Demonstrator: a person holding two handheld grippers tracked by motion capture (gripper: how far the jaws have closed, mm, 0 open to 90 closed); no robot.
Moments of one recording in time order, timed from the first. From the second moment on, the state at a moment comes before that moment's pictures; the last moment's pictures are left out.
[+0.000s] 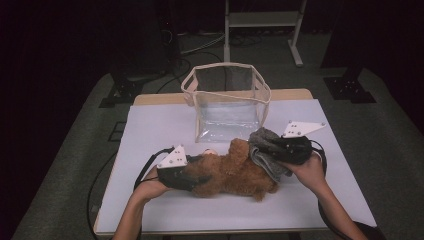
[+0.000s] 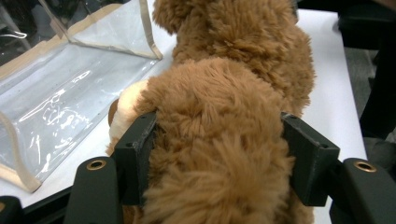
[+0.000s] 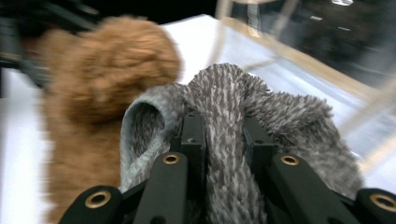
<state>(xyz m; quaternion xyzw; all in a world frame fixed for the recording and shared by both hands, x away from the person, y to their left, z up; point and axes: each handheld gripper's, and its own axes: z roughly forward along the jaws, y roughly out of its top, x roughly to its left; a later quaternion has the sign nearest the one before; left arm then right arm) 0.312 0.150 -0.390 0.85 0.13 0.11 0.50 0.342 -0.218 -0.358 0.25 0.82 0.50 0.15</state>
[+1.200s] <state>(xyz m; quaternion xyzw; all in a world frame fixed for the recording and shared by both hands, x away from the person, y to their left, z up) 0.321 0.163 -0.391 0.84 0.18 0.11 0.50 0.345 -0.227 -0.379 0.27 0.81 0.51 0.10</state>
